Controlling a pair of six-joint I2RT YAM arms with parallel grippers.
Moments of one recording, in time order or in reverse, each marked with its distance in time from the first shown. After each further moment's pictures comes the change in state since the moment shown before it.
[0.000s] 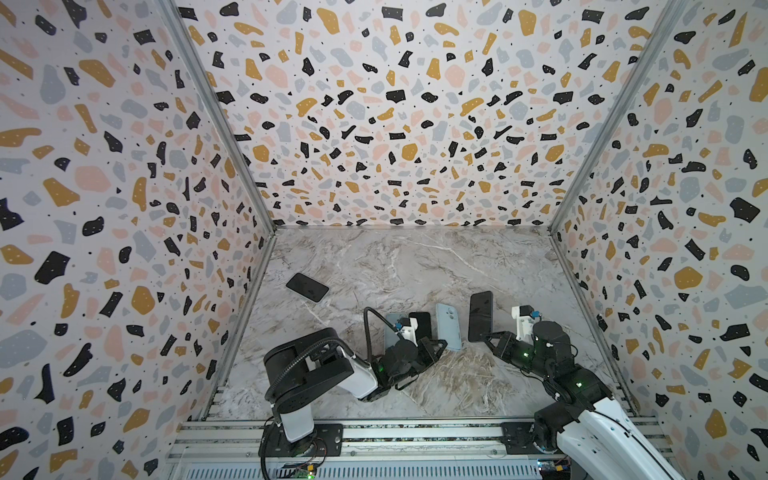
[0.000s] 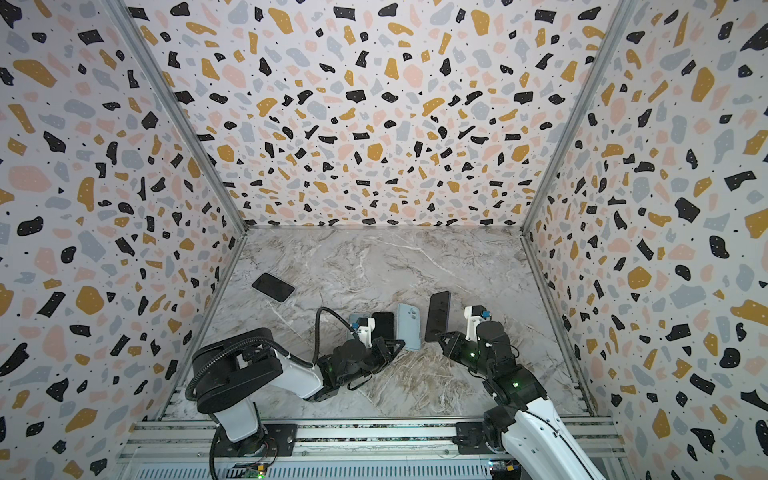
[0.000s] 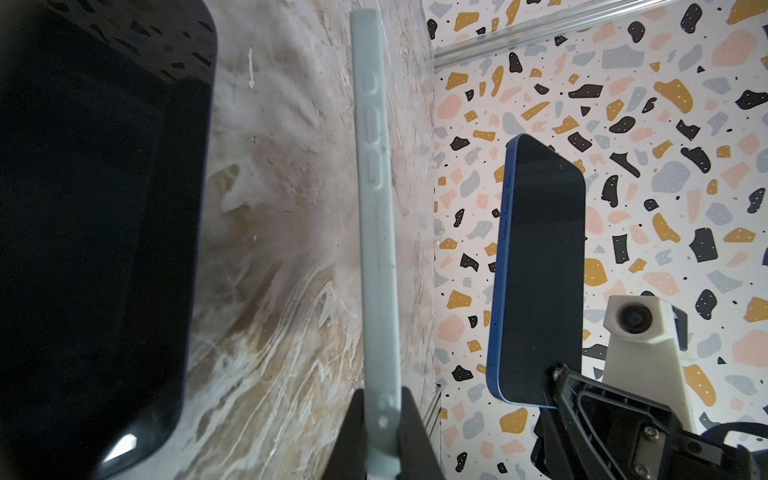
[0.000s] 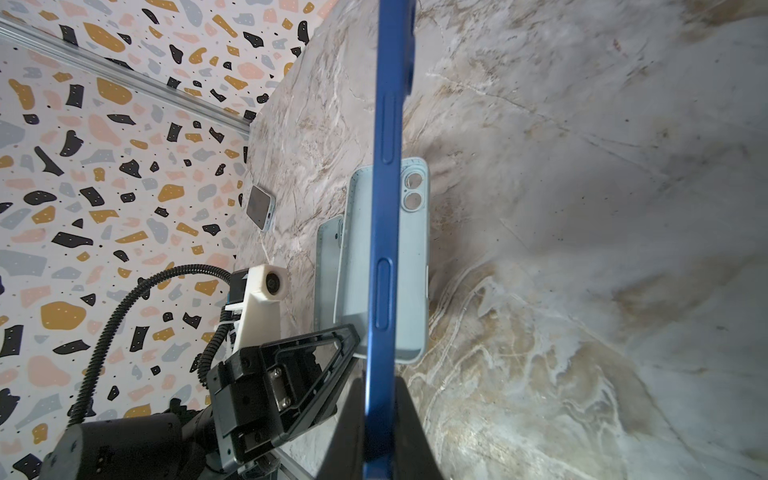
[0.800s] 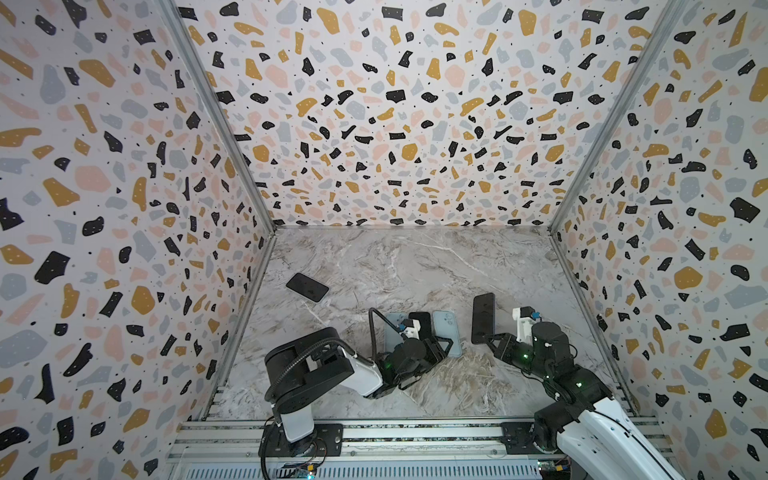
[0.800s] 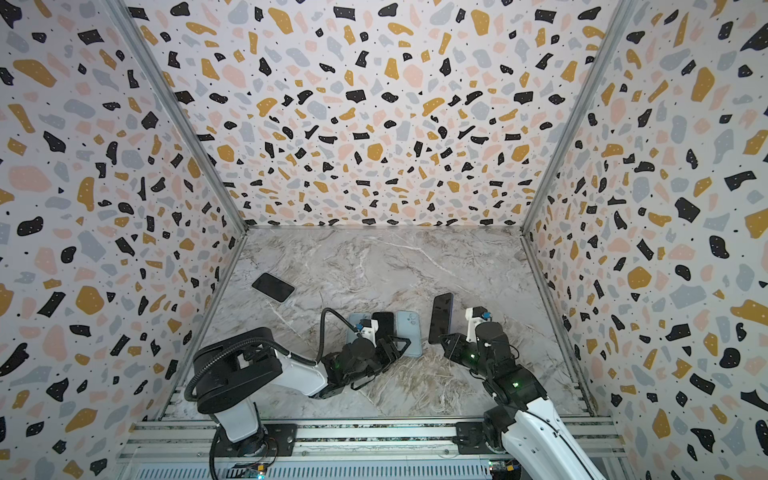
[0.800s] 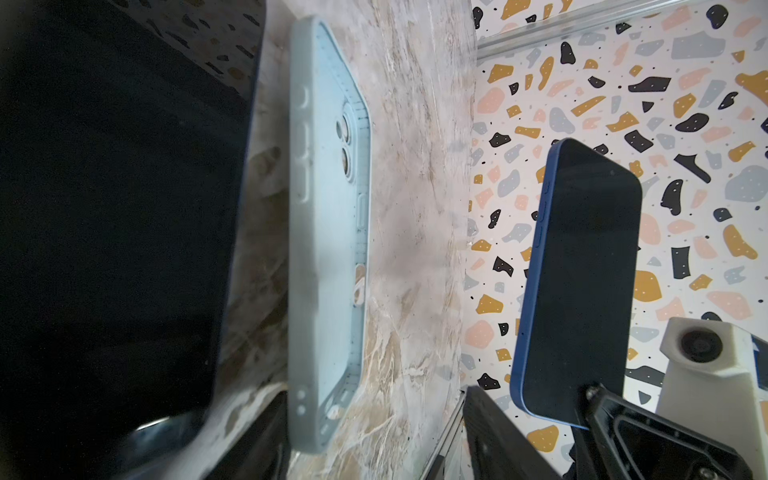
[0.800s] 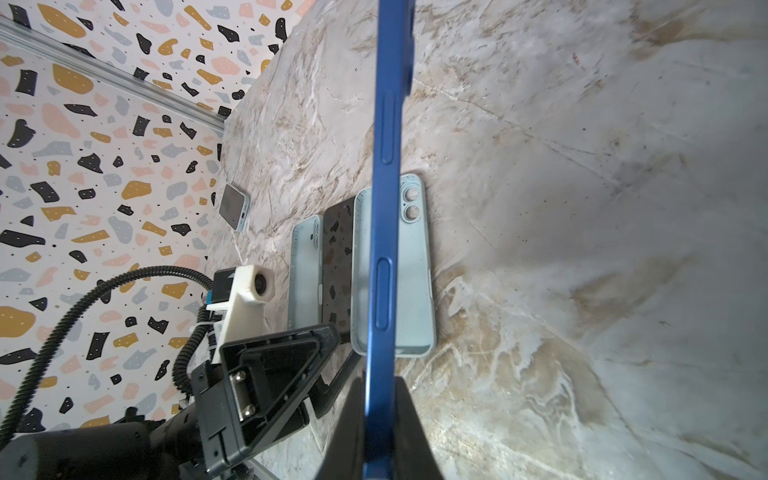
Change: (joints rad) left arm -0.010 -0.027 0.062 -0.195 -0.019 -0.009; right arm 0.000 0.005 0.000 -0.039 0.049 -0.047
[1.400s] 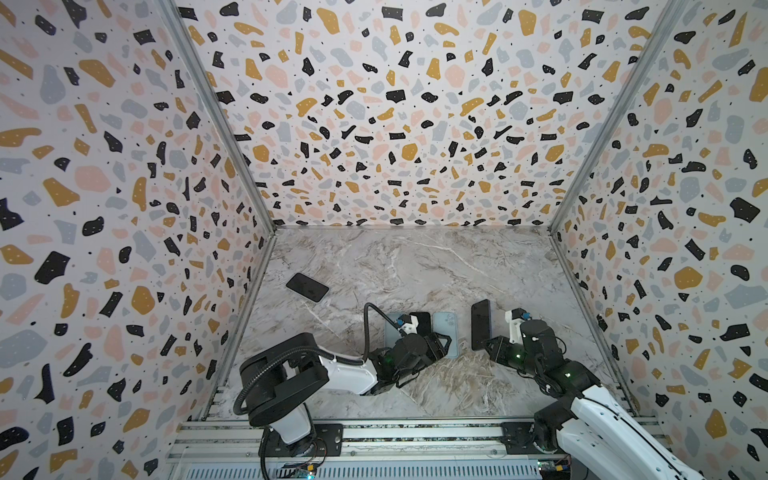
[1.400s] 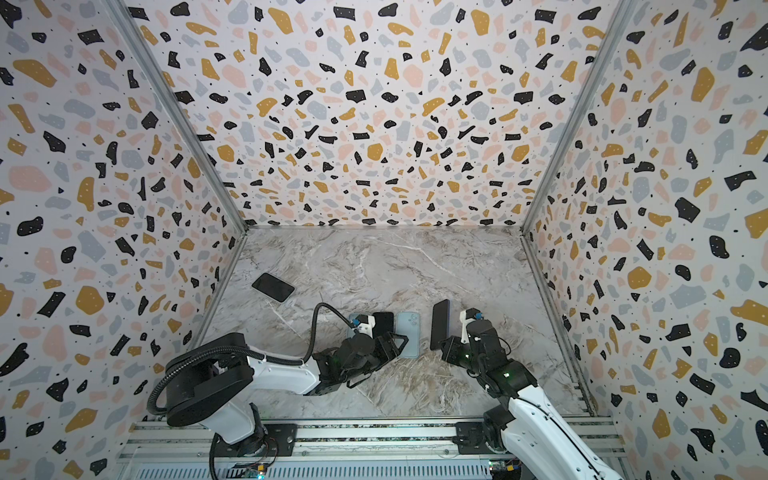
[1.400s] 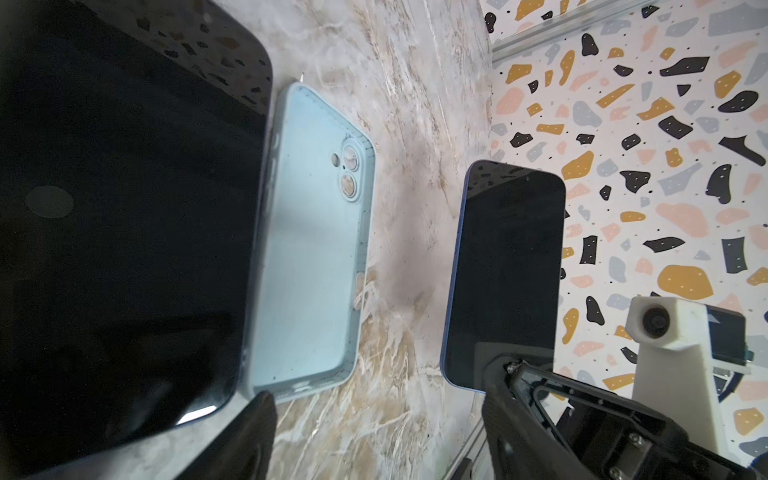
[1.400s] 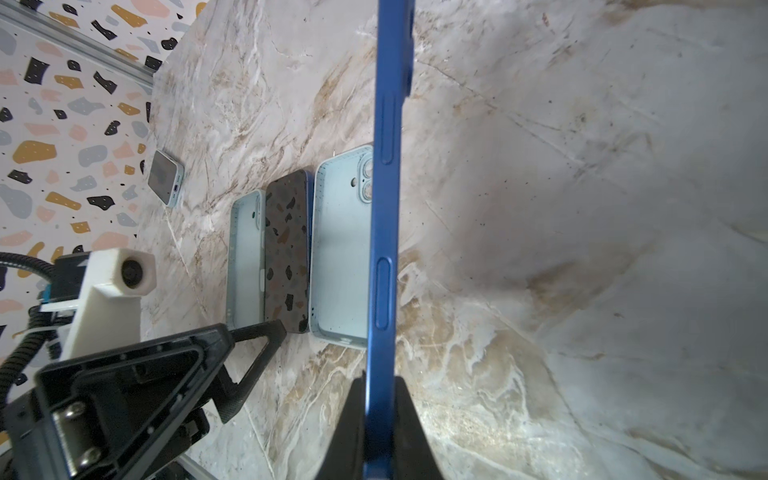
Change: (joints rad) left arm 0.000 -0.132 0.035 -0.253 -0.042 0.076; right arm 0.033 0.128 -0.013 0.004 0.052 -0.085
